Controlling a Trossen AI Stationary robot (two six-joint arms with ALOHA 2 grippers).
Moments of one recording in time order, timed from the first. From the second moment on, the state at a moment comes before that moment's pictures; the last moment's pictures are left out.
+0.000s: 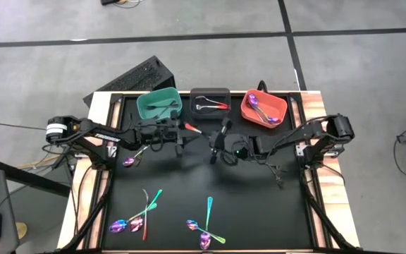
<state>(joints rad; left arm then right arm) 0.20 1.45 0.52 0.93 0.04 0.01 0.07 1.63 0.98 0.34 0.63 -0.13</state>
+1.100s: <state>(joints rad) 0.31 1.46 0.93 0.11 -0.17 0.32 0.10 1.64 0.98 -0.01 0.63 0.17</state>
